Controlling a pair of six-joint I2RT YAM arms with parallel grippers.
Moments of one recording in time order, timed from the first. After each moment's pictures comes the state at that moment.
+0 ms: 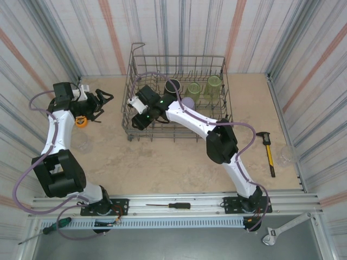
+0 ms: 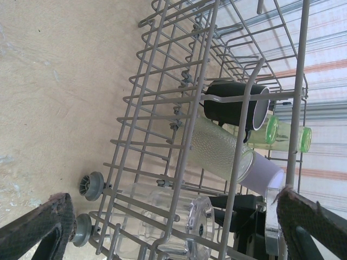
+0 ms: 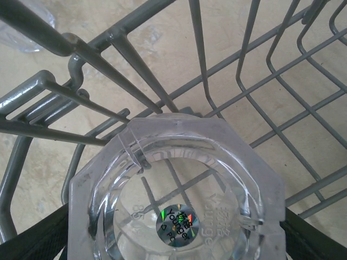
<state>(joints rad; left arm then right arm) 0.28 1.47 1.25 -0.66 0.74 -0.47 0.88 2.29 2.16 -0.79 -0.18 -0.01</state>
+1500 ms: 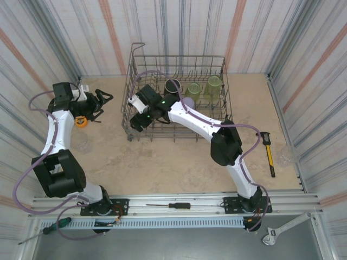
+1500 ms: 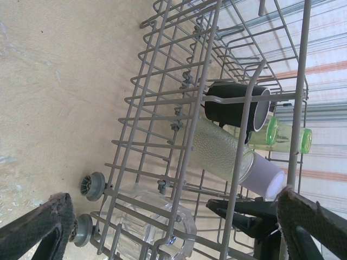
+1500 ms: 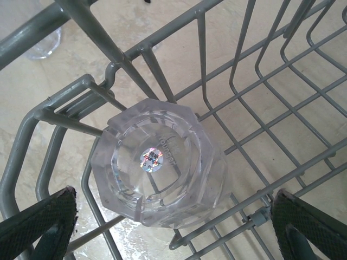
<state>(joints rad) 0.28 1.47 1.25 -0.66 0.74 -0.47 0.90 2.20 2.08 -0.76 -0.15 0.01</state>
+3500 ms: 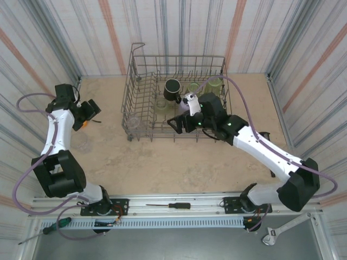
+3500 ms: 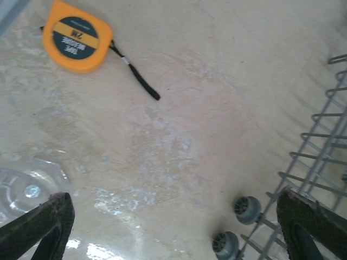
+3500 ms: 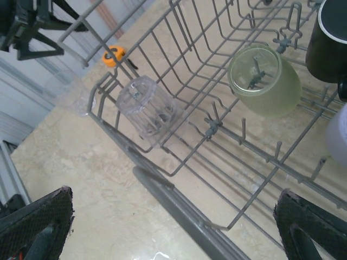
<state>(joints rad) 0.27 1.47 1.26 -0.84 0.12 -0.41 0.68 1.29 1.12 -0.37 -0.24 0.28</state>
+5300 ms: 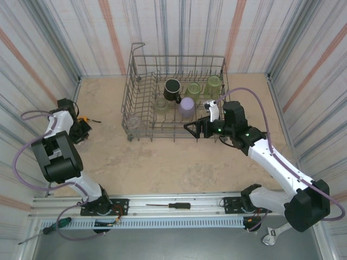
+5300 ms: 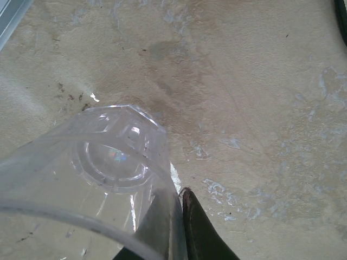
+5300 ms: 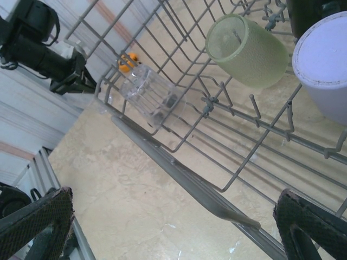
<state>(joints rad) 0.38 1.66 1.17 -0.89 -0.02 -0.38 0.48 1.11 0.87 -0.27 -0.50 0.33</state>
